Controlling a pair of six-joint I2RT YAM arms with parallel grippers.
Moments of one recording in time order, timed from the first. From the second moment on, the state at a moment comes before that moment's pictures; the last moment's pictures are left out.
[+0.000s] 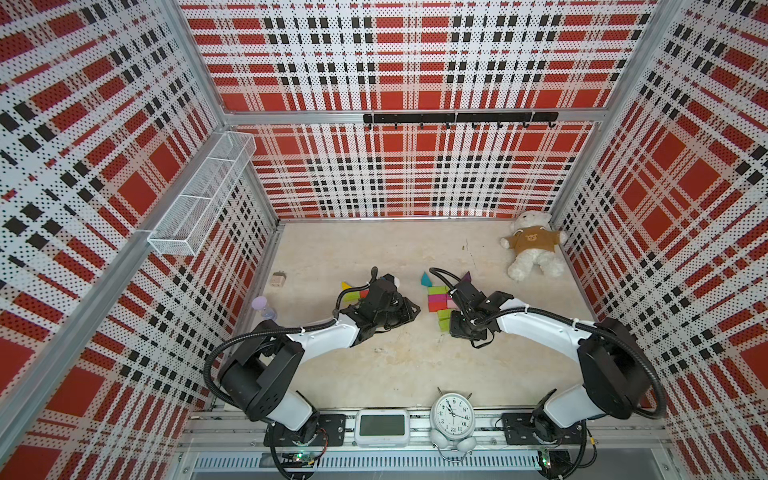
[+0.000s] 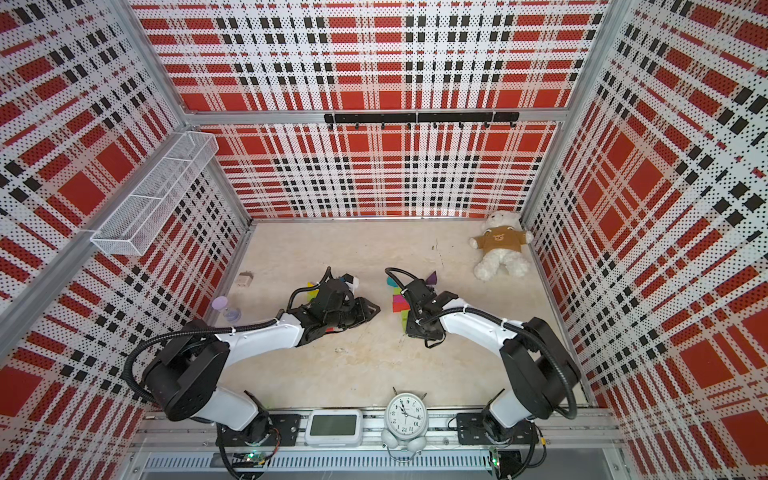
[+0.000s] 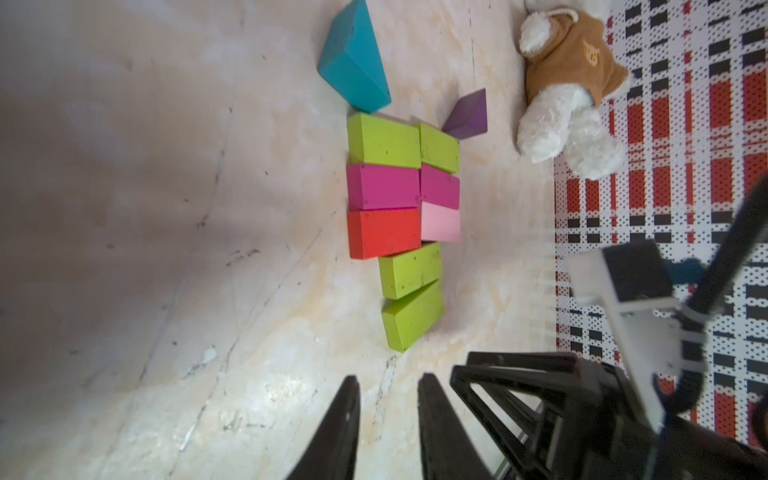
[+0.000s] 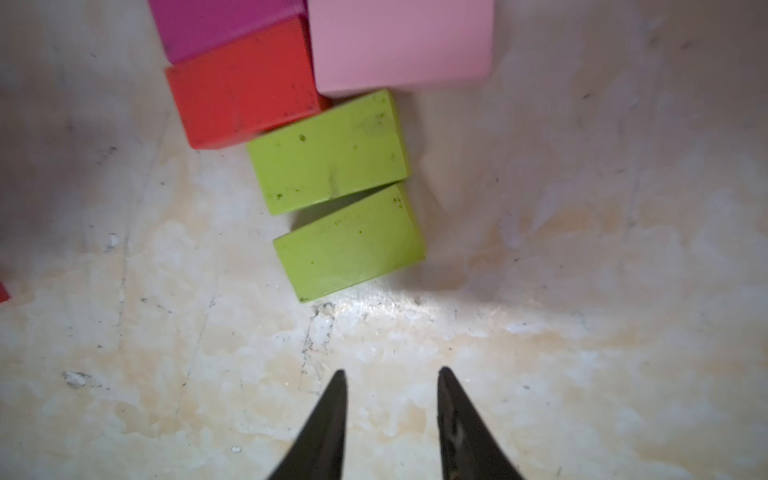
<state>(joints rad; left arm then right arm) -0.68 1.53 0.73 0.14 0.25 -0.94 0.68 1.58 0.91 -0.62 0.01 0.81</state>
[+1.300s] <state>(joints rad) -0.40 1.14 0.83 -0.20 0.01 -0.72 0.32 1.32 1.03 -0.57 0.04 0.50</state>
